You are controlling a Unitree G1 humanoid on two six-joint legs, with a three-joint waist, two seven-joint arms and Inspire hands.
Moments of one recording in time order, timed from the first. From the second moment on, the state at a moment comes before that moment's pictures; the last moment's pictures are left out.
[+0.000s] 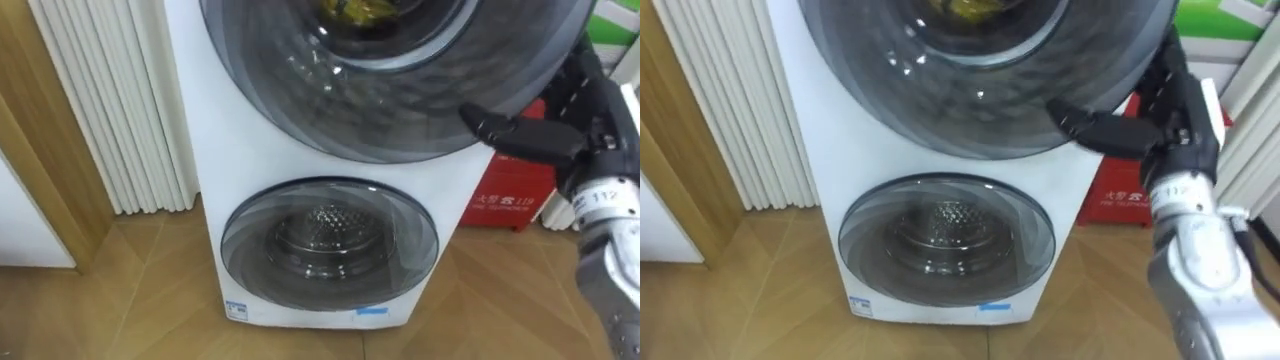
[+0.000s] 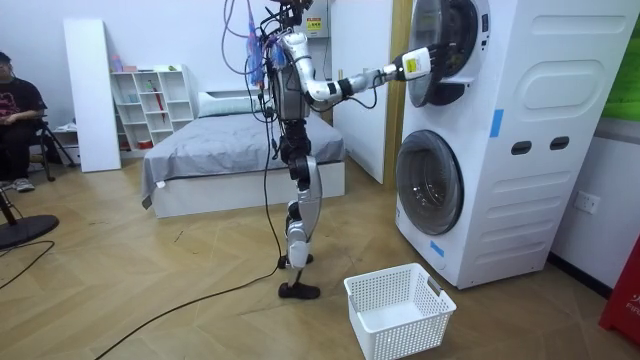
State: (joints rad) left arm 0.20 0.25 0.04 1.08 0.25 0.11 0.15; right arm -0.18 -0.49 0.02 -0.09 0.45 -0.03 -0.22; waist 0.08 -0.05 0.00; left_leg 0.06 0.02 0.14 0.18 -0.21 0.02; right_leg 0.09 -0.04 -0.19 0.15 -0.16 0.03
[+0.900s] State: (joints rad) left arm 0.18 0.23 -0.01 1.12 0.23 0.05 0.15; right arm 0.16 -0.35 0.06 -0.21 0.41 -0.03 0.10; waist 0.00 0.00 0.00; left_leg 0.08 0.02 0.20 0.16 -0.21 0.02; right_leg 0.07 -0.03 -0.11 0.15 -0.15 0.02
